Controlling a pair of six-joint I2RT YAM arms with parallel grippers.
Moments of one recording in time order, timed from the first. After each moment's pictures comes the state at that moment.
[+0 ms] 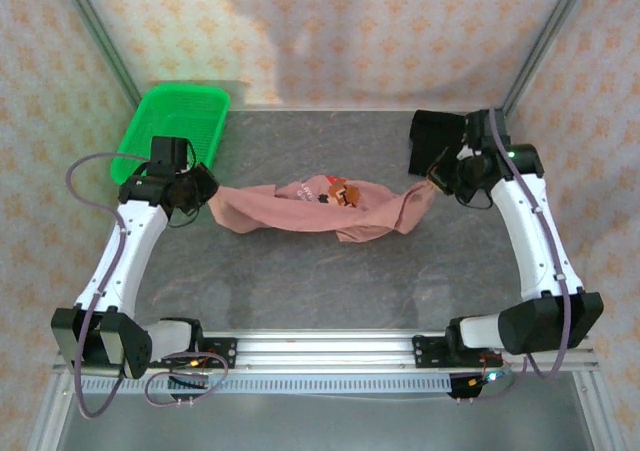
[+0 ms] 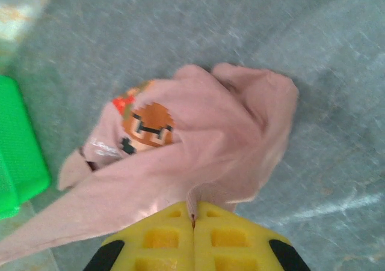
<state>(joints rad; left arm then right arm) 0.01 1.23 1.14 -0.86 0.11 -0.77 0.08 1.33 1.43 -1.17 -0.25 0.73</state>
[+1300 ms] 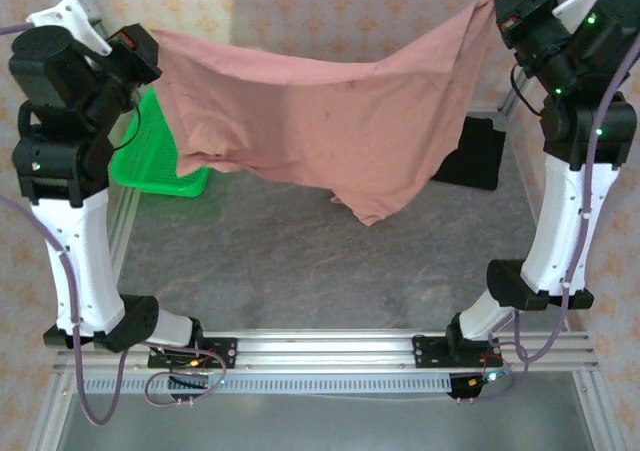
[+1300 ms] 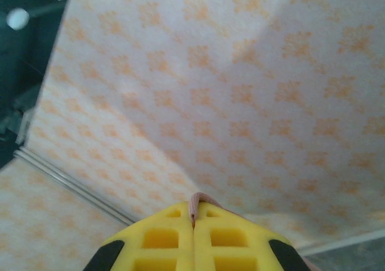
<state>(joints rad) 0.01 1.42 2.33 -0.93 0.05 -0.54 -0.01 1.61 2.58 -0.84 -0.32 0.89</state>
